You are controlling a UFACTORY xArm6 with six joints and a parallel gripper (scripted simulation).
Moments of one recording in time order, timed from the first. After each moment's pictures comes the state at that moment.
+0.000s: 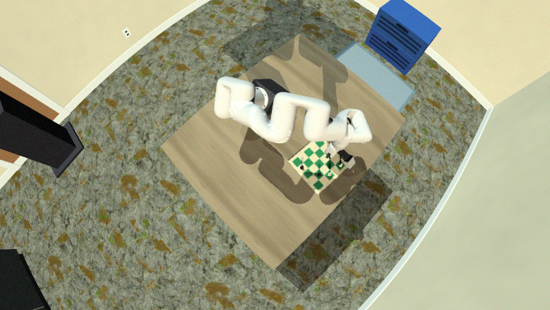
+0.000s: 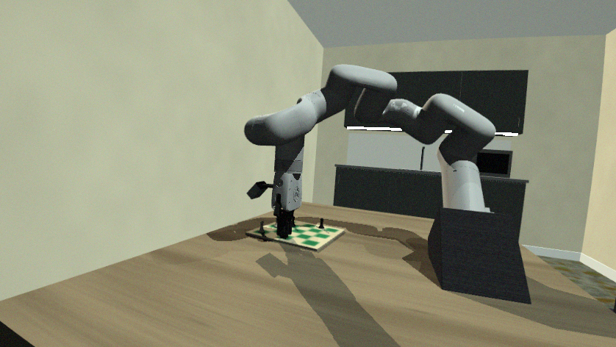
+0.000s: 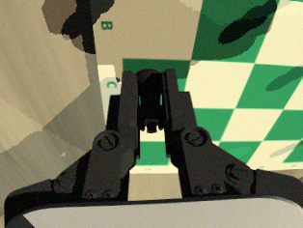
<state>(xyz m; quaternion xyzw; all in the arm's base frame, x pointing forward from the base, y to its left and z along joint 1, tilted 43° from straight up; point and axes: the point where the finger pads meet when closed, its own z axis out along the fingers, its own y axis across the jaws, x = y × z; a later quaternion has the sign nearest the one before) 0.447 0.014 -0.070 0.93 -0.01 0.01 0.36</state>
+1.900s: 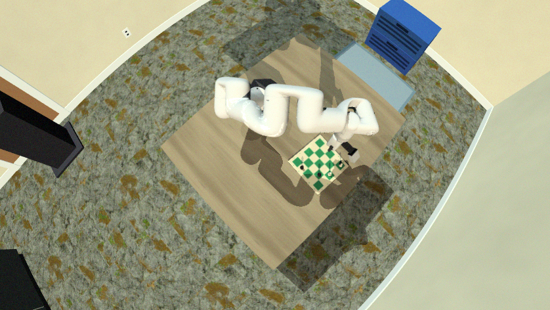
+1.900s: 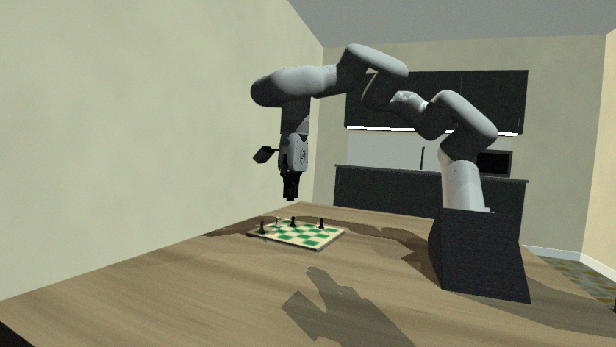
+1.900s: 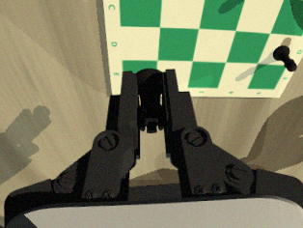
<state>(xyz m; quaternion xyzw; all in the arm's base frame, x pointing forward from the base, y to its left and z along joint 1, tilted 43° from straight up) 0.436 0.077 0.009 0.93 -0.01 0.01 0.36</state>
